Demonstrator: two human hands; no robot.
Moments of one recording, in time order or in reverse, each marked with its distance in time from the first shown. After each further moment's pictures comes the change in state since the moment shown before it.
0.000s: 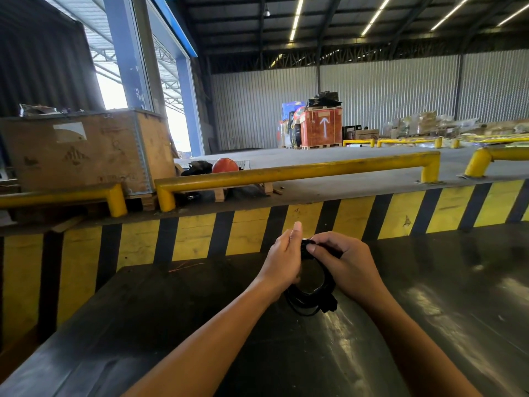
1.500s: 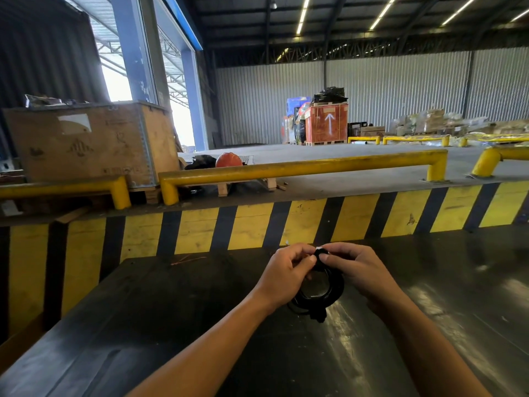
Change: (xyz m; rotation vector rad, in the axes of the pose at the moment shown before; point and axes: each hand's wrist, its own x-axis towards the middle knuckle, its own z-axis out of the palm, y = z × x) left_hand -0.014 -0.030 -0.002 0.188 -0.020 0.233; right_hand -0.008 0.015 -0.010 0.501 -0.130 0.393
